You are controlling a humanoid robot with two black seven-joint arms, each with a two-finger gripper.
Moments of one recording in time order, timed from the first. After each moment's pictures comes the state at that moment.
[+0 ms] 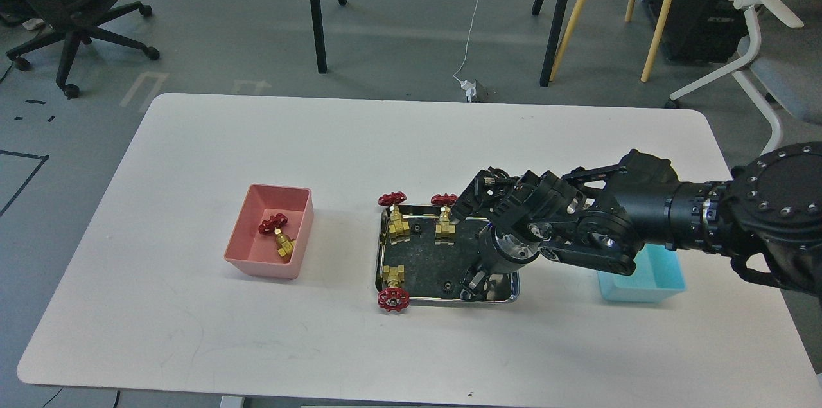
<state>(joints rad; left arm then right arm) -1.45 0.72 -0.63 -0.43 0.58 -0.43 -0.28 1.27 -0.03 -0.51 0.89 -1.44 0.49 0.16</state>
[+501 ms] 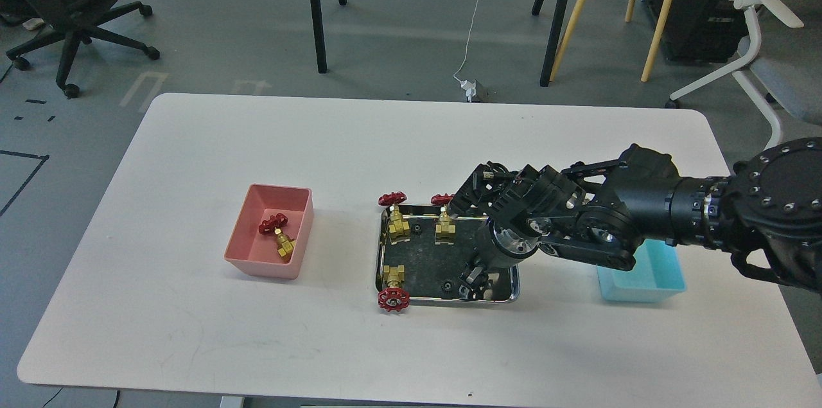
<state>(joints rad) -1.45 0.72 -0.63 -0.43 0.58 -0.43 -0.28 1.28 -0.03 -0.50 0.89 -1.44 0.49 0.16</state>
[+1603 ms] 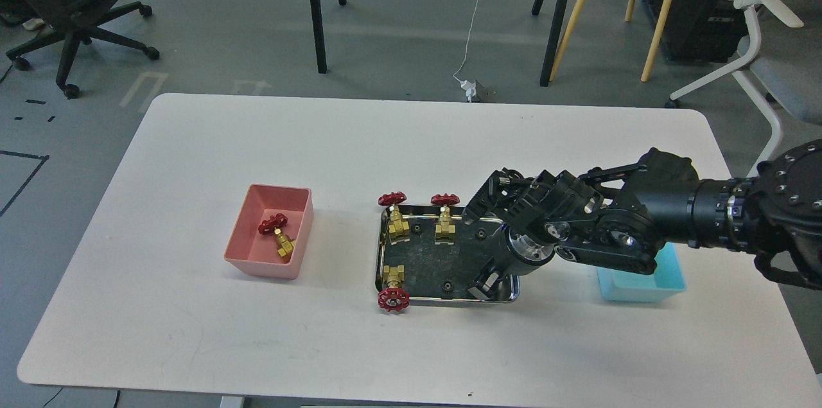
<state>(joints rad) -1.45 0.73 -0.63 -0.41 0.58 -0.43 -0.28 1.27 -0.10 -0.51 0.96 -1.44 0.49 0.17</state>
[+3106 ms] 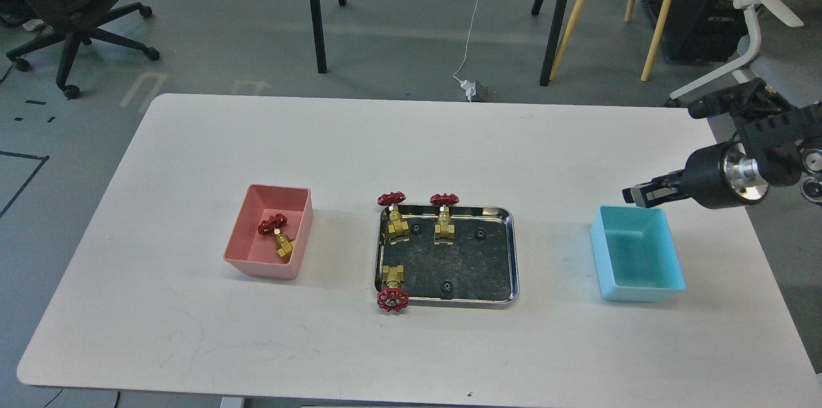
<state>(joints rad) -1.45 0.72 -0.63 -0.41 0.58 -0.42 -0.29 1.26 -0.93 -0.25 1.28 -1.38 0.49 0.18</state>
